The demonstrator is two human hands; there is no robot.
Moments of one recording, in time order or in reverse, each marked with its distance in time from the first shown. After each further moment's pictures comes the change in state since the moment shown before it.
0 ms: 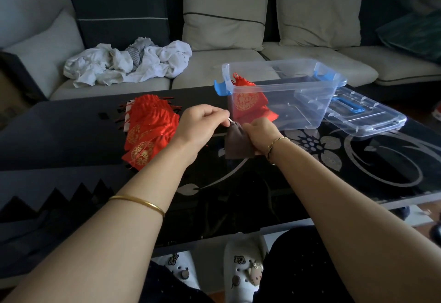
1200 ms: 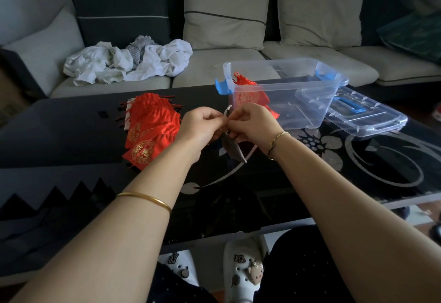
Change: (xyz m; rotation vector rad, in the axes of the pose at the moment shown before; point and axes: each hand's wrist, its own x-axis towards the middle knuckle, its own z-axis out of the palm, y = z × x) left_hand 0.009 -0.014 0.003 -0.140 0.015 -0.221; right_hand -0.021 -0.021 -0.003 0.135 -0.107 -0.286
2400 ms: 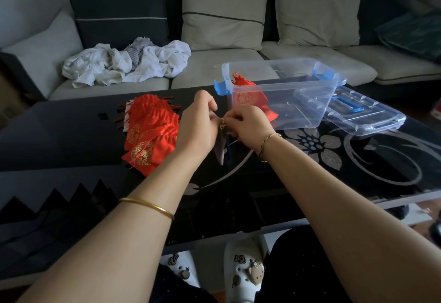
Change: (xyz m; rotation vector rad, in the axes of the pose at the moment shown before) left_hand -0.012 0.007 0.000 0.483 0.187 0.402; right_hand 0.007 0.002 0.009 -0.293 0.085 -0.099
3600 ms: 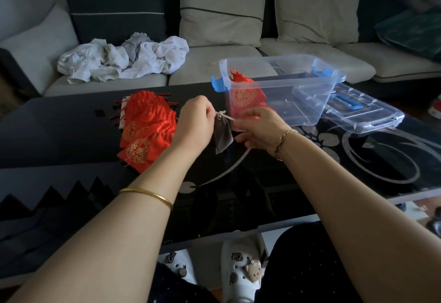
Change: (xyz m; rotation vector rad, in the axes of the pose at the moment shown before) left_hand 0.015 -0.013 0.010 0.183 0.009 0.068; right_hand -0.006 0.018 -0.019 0.463 -0.106 0.398
